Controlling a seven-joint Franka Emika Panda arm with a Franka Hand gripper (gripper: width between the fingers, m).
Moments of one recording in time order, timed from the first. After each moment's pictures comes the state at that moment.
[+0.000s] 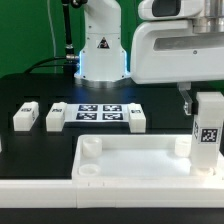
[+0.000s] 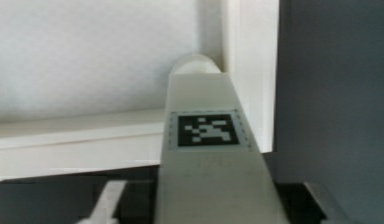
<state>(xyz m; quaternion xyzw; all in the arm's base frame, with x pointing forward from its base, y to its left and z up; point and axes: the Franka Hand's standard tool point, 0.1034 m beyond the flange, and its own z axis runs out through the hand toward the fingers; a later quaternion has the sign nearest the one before) 0.652 0.103 0.118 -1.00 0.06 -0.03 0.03</state>
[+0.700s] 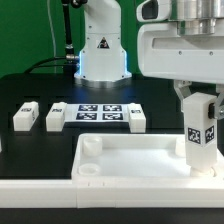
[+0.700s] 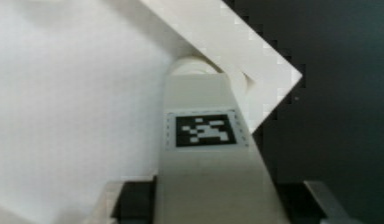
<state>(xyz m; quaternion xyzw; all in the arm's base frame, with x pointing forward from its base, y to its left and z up) 0.651 0.096 0.114 -0.87 0.50 -0.03 0.06</state>
